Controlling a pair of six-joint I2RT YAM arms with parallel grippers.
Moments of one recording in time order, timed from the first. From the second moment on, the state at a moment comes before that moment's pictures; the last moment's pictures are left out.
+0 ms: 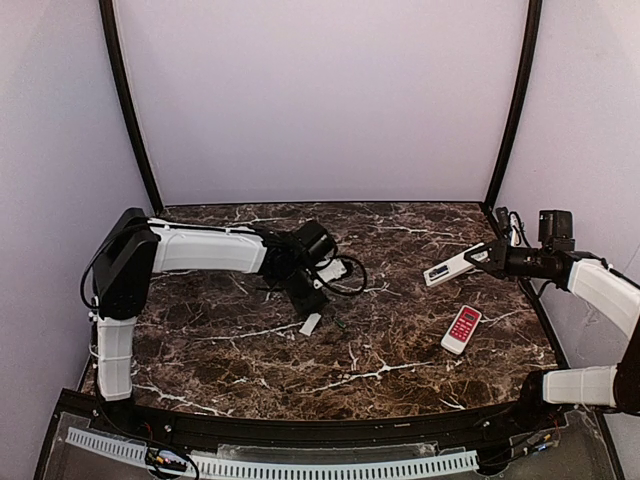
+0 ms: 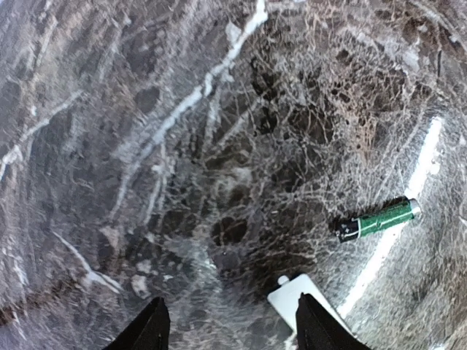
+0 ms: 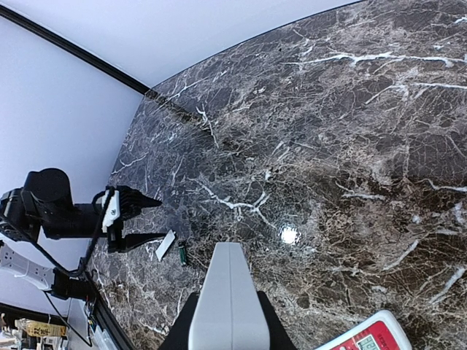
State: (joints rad) left arm -0.89 2.09 1.55 -0.62 -0.15 0.26; right arm -0.09 1.08 0.66 -0.27 -0.86 0.29
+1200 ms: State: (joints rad) left arm -0.86 2.20 1.67 -0.57 0.43 1.01; right arm -0.09 1.05 0.65 -0.26 -0.88 0.31
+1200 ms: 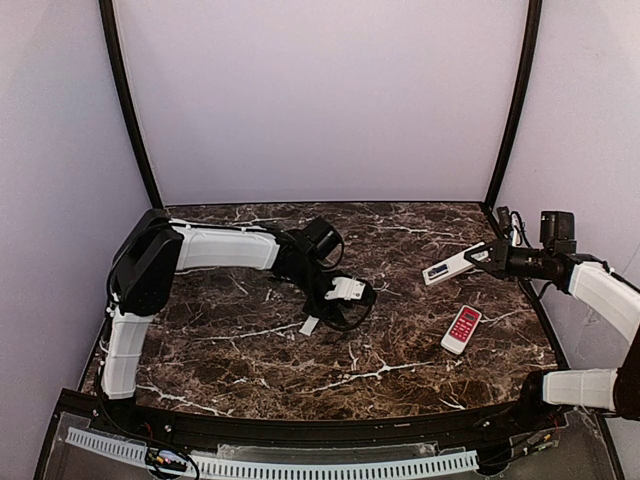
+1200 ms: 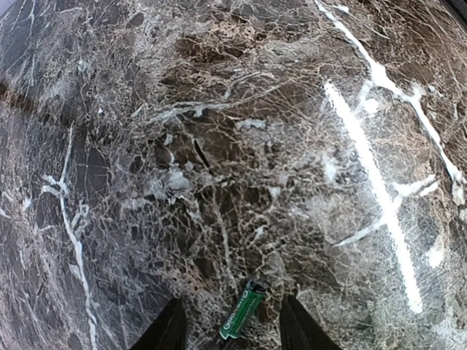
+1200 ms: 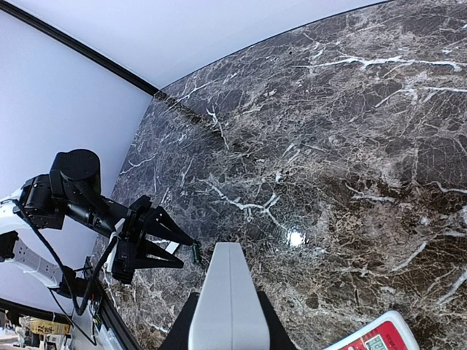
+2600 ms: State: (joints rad) left arm -0.92 2.08 1.61 -0.65 0.31 0.72; right arm -0.10 1.05 0.57 -0.15 -0.97 0.38
